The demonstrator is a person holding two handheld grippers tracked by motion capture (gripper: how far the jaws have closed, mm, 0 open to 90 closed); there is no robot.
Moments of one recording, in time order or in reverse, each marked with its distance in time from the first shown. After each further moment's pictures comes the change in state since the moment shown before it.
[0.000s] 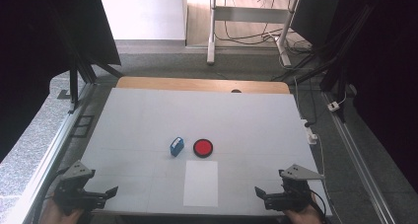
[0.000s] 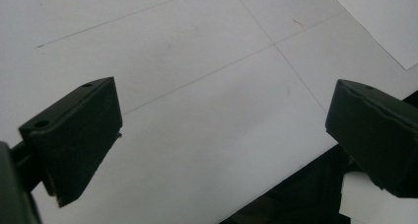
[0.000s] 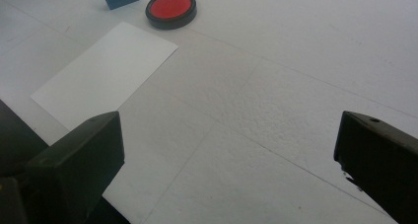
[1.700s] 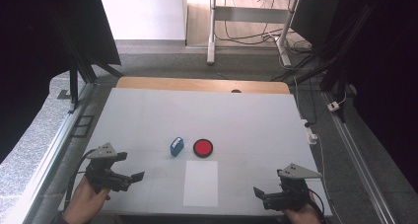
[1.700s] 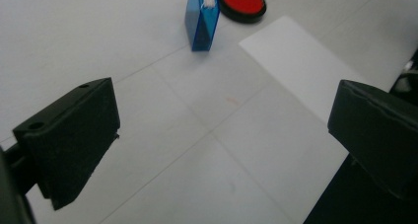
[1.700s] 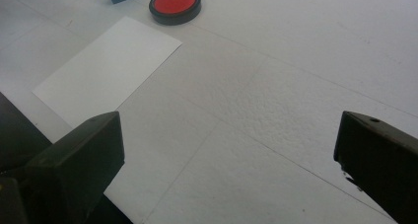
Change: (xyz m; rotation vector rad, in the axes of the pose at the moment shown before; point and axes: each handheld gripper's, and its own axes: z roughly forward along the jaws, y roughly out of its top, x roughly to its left) left arm -0.011 0.058 0.044 -0.117 -0.256 0.080; right arm 0.001 0.002 0.003 0.023 0.012 -0.017
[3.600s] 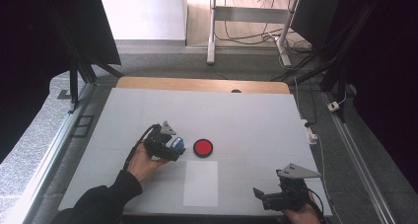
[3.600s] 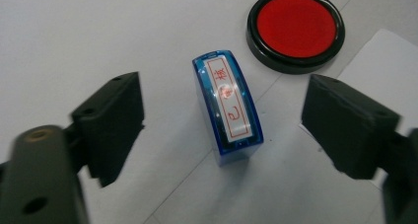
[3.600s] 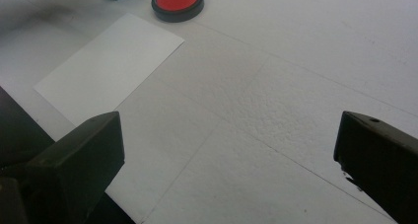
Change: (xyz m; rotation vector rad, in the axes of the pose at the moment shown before) left arm -0.004 0.078 0.140 0.196 0.161 0.227; right arm 0.001 0.000 0.001 0.011 0.007 -0.008
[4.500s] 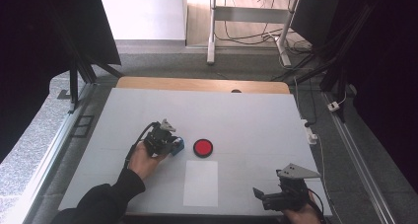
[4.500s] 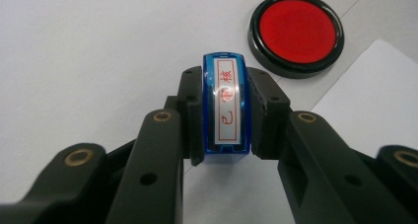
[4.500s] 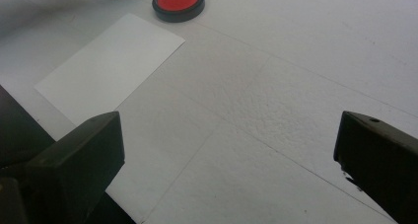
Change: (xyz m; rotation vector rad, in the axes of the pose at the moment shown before) left arm 0.005 0.005 -0.006 0.011 -0.040 -0.067; right arm 0.000 0.000 0.000 -0.001 0.001 -0.002
